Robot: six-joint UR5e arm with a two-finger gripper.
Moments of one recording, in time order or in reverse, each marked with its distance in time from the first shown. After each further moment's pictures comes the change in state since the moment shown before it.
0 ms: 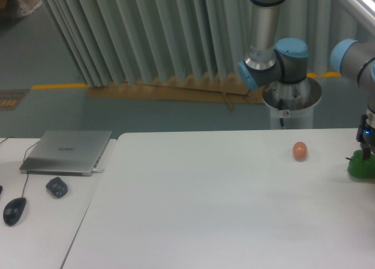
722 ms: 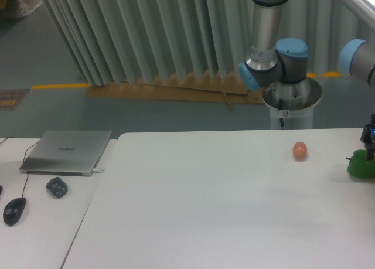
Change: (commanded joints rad) arm 0.011 0.003 -0.017 0.000 -0.020 -0.003
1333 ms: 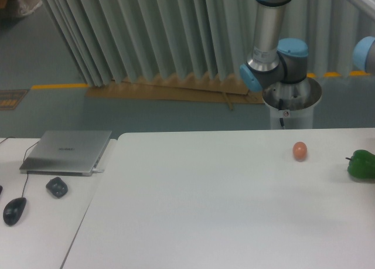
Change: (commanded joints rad) arm 0.126 -0.003 -0.006 0.089 0.029 0.110
